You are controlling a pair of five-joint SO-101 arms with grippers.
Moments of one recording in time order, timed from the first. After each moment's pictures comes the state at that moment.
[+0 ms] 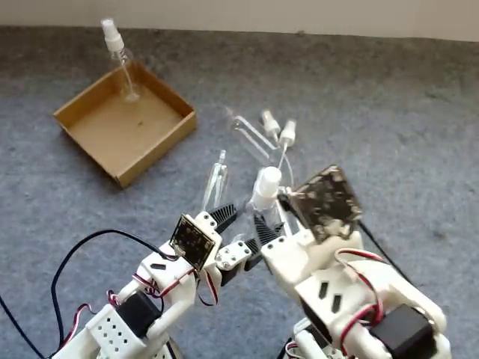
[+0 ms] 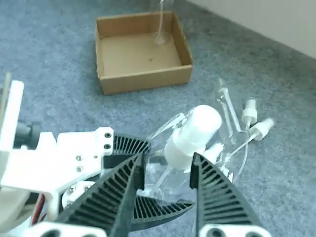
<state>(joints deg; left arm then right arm) 38.8 -94.0 96.1 15.3 8.7 -35.1 -70.2 25.6 83.6 3.7</state>
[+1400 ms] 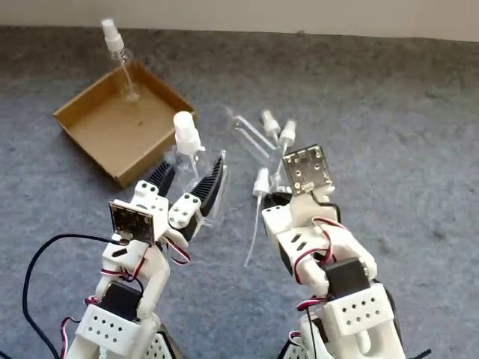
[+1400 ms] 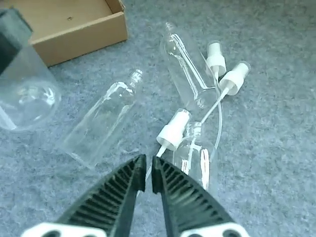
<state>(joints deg) 15.4 -94.0 96.1 2.1 8.7 -22.2 -69.5 65.7 48.9 3.7</state>
